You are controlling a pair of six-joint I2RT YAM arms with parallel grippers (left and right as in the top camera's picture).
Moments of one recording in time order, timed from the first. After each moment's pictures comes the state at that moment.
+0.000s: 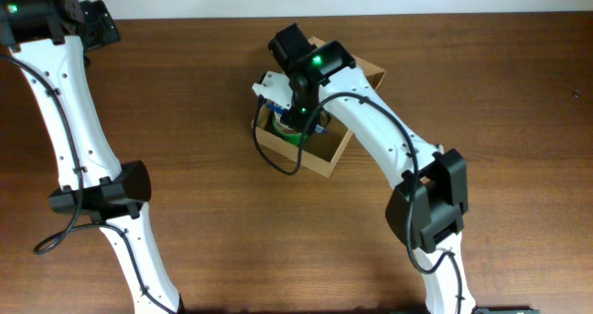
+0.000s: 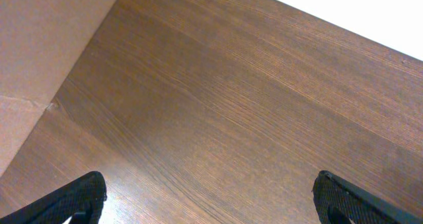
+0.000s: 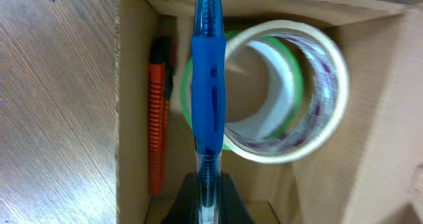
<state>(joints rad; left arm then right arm) 0.18 2.38 3.06 -1.69 -0.33 -0.23 0.57 2.23 2.14 -1.25 -0.03 -0.58</state>
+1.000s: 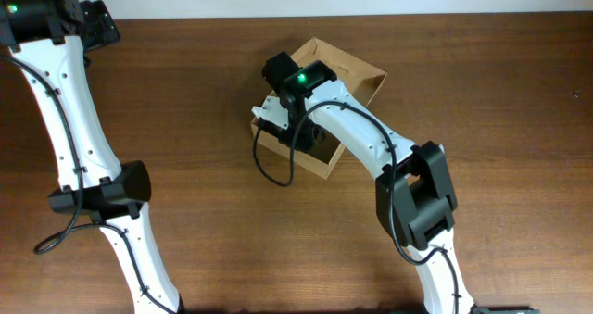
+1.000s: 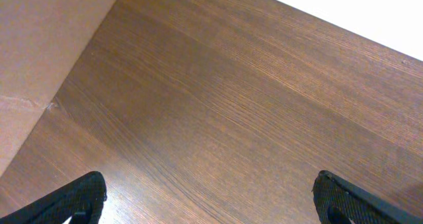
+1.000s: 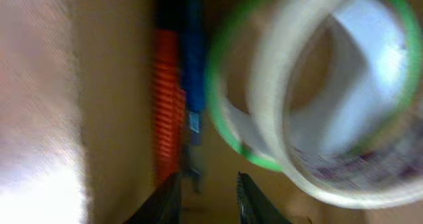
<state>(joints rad) 0.18 2.38 3.06 -1.69 -0.33 -0.23 0.60 2.28 2.01 -1.21 0.02 -0.53</state>
